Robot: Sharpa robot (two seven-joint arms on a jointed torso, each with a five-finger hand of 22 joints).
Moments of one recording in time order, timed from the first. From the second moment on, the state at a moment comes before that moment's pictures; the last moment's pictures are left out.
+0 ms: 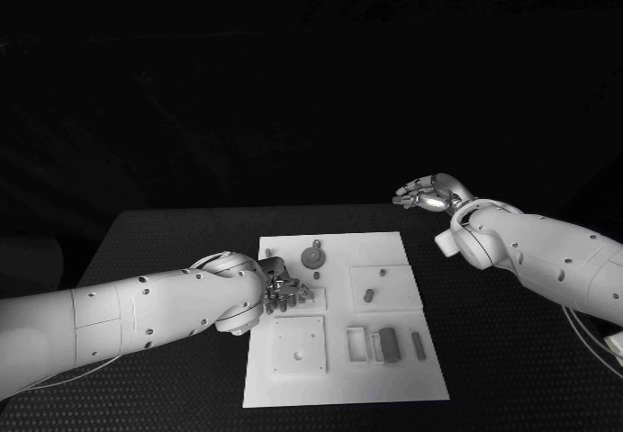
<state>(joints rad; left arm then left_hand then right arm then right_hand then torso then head) 1.27 -0.61 -0.24 1.41 -1.01 -0.18 -0.56 0.66 -0.10 0.49 -0.18 0.05 1.07 0.07 0.41 0.72 1.26 -0.02 0.55 0.53 1.01 -0.06 1.08 0.68 0.03 1.18 -0.16 0.27 1.31 1.23 -0.64 -0.01 0.96 -0.66 -0.33 0.16 1.05 -0.16 0.65 -0.19 0.08 0.79 0.19 0.27 0.46 0.94 0.17 0.29 0.15 0.74 0.21 0.40 0.49 0.15 0.45 0.23 0.20 1.24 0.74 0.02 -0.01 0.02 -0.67</state>
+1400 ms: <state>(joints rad) 1.34 -0.47 -0.12 0.89 -1.18 -0.02 -0.48 0.65 0.00 0.40 -0.28 0.11 0.86 0.13 0.40 0.62 1.13 0.03 0.56 0.52 0.91 -0.02 1.08 0.63 0.04 1.09 -0.12 0.21 1.31 1.23 -0.63 -0.01 0.94 -0.66 -0.33 0.17 1.05 -0.16 0.65 -0.19 0.08 0.78 0.19 0.27 0.45 0.94 0.17 0.29 0.15 0.73 0.21 0.39 0.49 0.15 0.45 0.23 0.19 1.25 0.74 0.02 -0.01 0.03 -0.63</state>
